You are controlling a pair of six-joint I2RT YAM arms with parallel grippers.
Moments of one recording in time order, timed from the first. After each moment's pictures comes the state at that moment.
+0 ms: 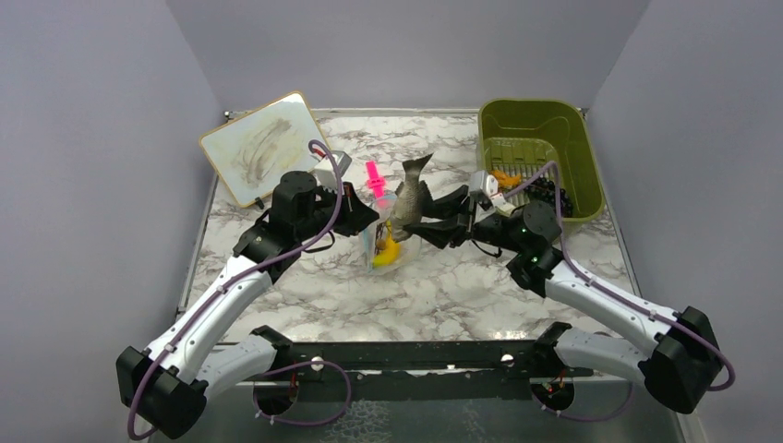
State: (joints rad) left arm -0.53 0.98 0.89 -0.28 0.33 -0.47; right arm 0.70 1.04 0.66 0.69 -0.62 0.17
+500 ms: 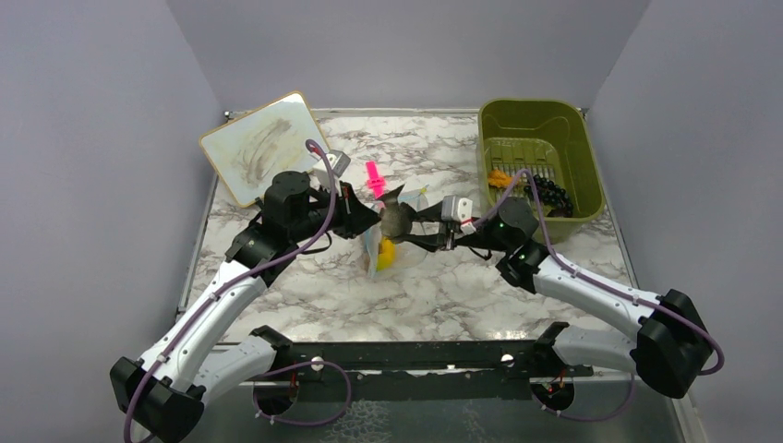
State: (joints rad) left arm -0.53 0.94 0.92 -0.30 0.43 -0.47; right arm 0.73 1.15 0.66 0.65 -0.70 -0.25
